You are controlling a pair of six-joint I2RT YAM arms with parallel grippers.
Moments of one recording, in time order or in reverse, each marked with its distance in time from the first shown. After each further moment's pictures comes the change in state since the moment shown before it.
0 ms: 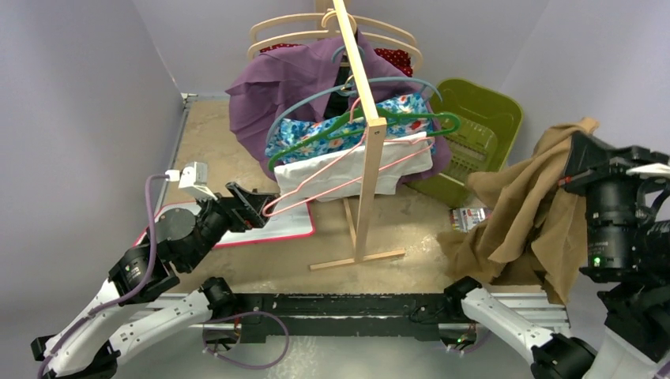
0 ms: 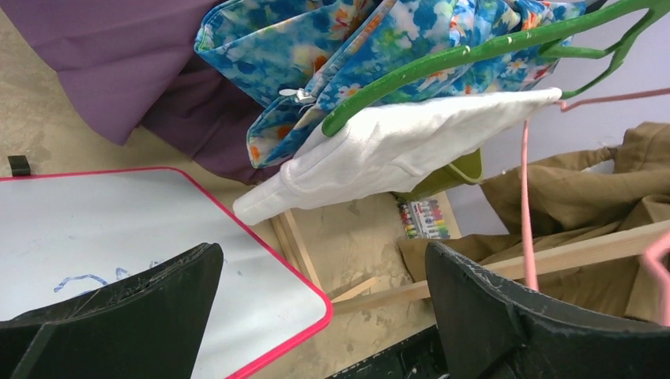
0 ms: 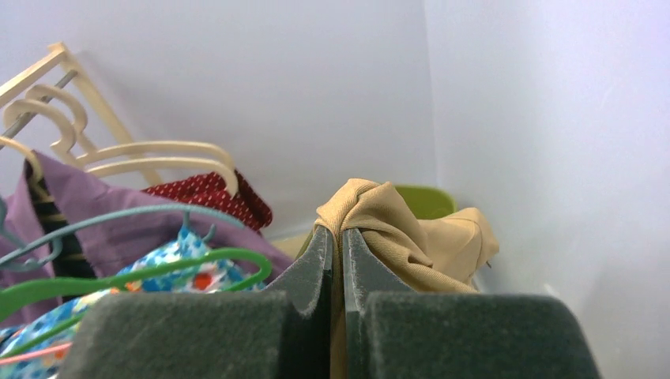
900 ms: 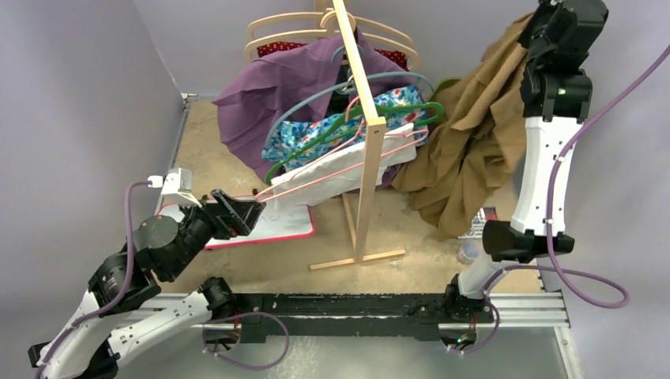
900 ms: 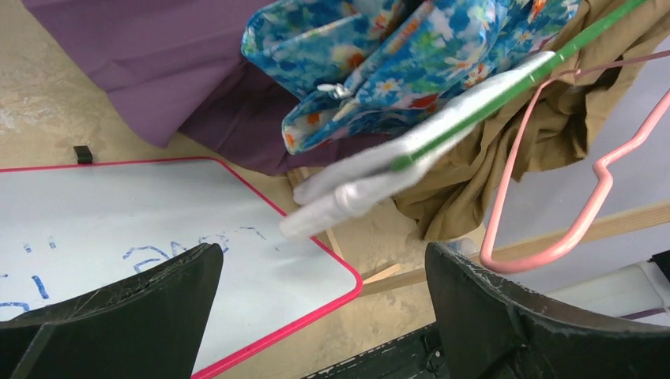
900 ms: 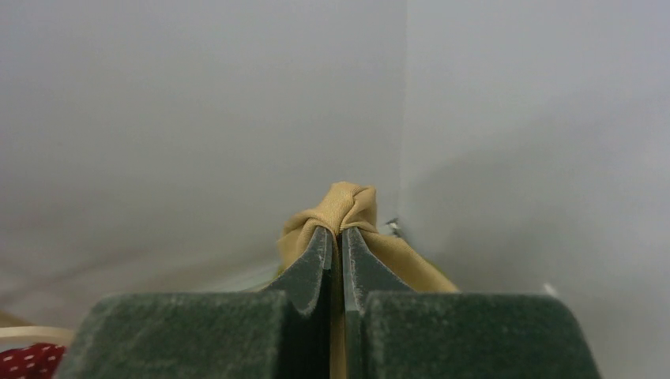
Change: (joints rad) left arm 0.000 -0.064 0.074 -0.169 -0.017 0.033; right arm -0.525 0.892 0.499 0.232 -0.300 -0.060
